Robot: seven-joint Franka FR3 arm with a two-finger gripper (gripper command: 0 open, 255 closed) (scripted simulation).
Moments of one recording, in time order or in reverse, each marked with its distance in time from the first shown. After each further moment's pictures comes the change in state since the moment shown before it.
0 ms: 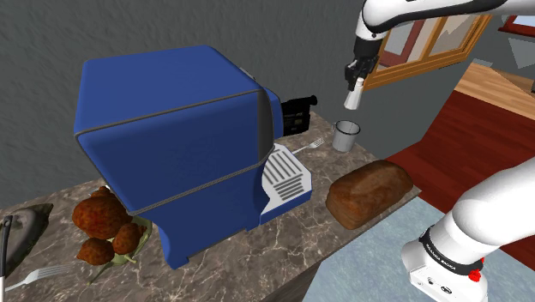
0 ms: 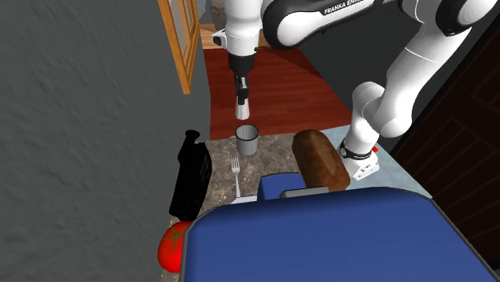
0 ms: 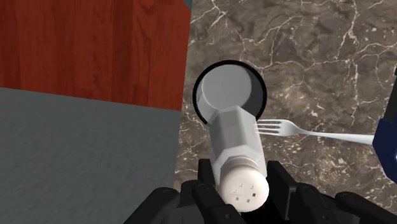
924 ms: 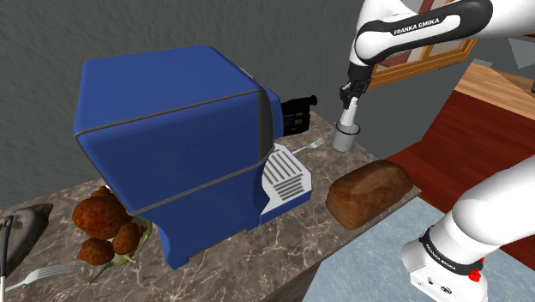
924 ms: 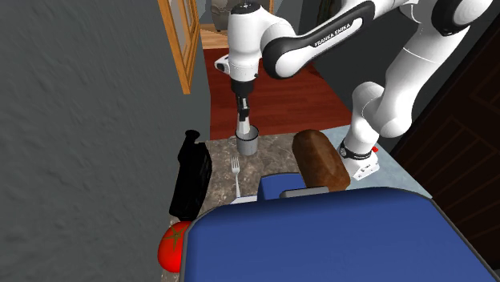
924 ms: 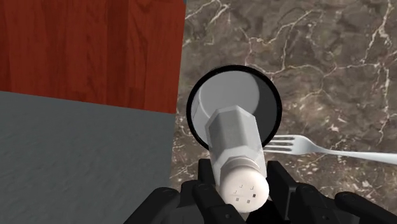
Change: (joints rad) arm -0.003 0.027 -0.004 -0.161 -0.010 0.188 0.017
